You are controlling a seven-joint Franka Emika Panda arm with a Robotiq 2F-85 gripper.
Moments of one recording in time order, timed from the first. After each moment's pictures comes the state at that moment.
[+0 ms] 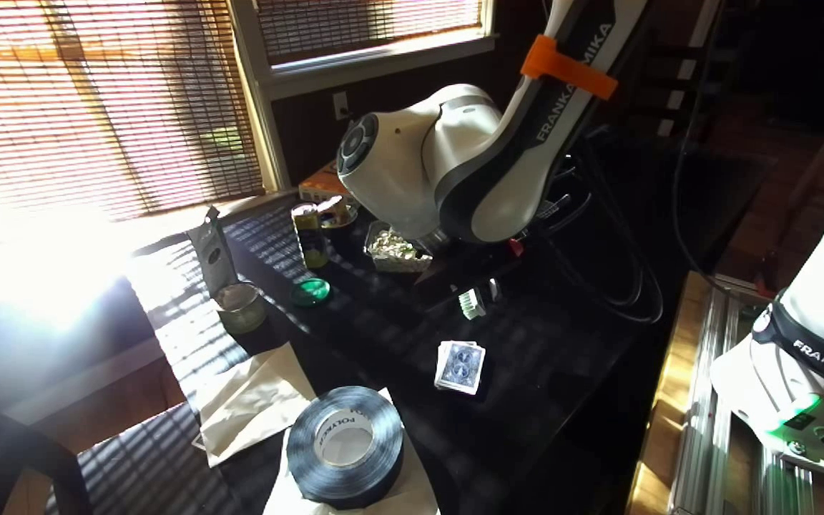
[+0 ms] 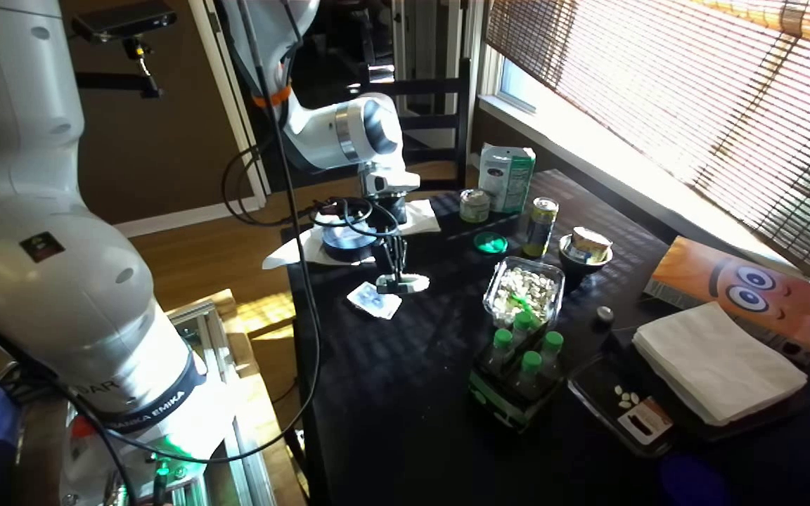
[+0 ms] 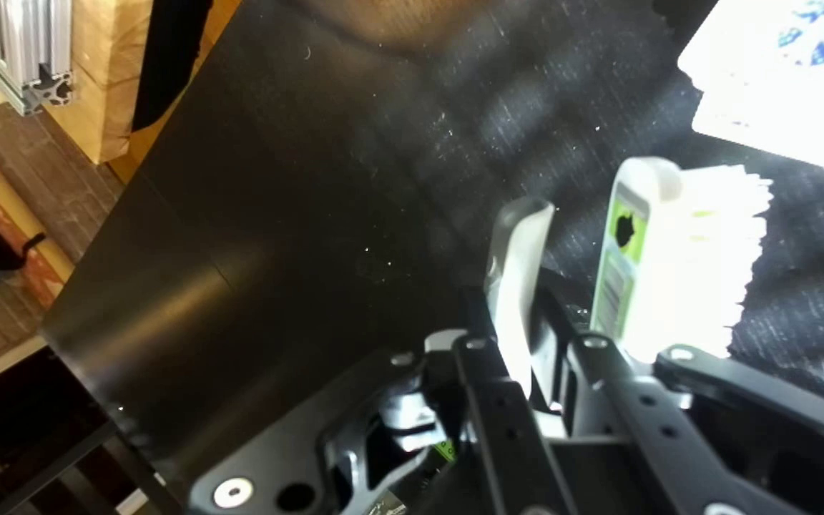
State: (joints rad) arm 0.42 0.30 -0.08 -2.36 -0.56 2.12 1.59
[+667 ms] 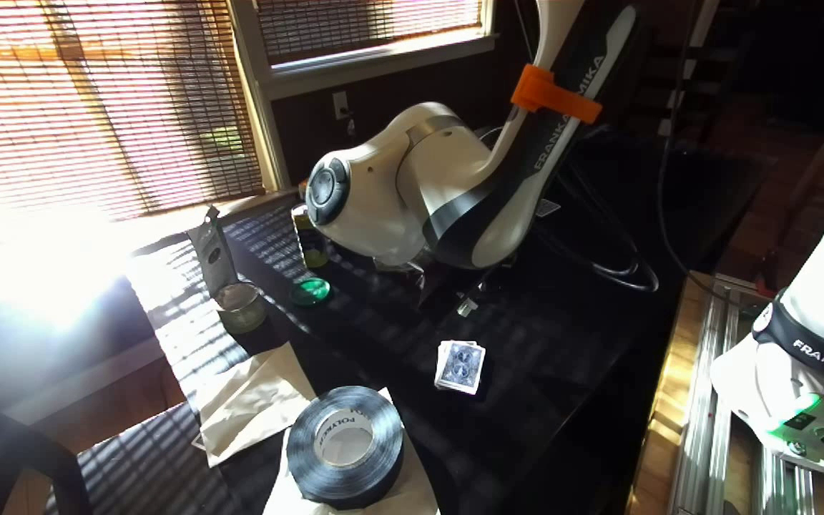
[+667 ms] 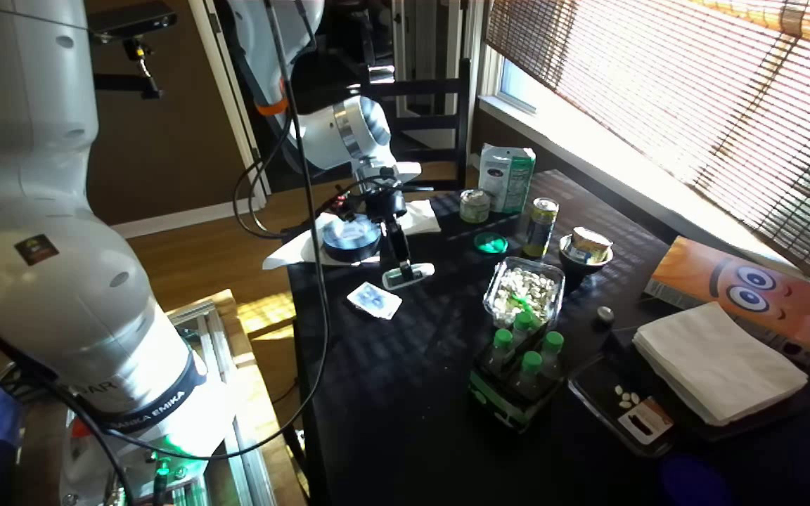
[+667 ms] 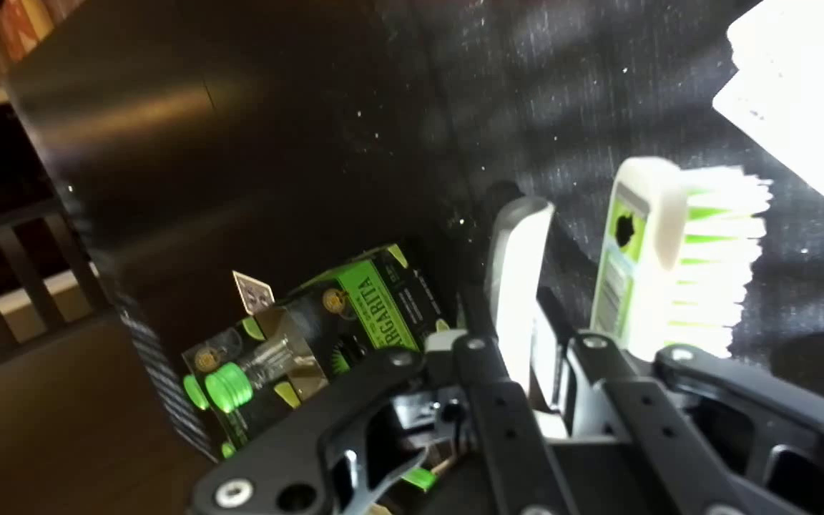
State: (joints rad) arm 0.38 0.38 0.04 -2.26 -0.77 2.02 1.40
